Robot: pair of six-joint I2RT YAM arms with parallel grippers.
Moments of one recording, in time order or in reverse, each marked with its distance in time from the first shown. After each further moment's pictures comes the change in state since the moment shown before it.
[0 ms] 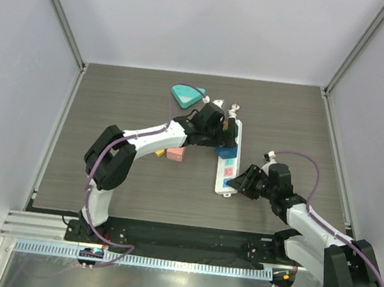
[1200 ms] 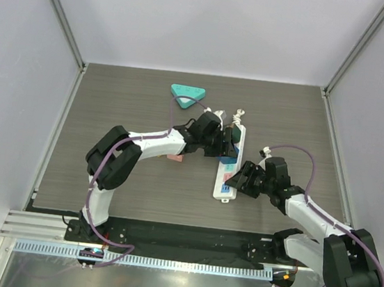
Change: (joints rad) left arm -0.008 0.019 -0.141 0.193 0.199 -0.089; right arm 0.008 0.078 0.106 -0.148 0.032 -0.102
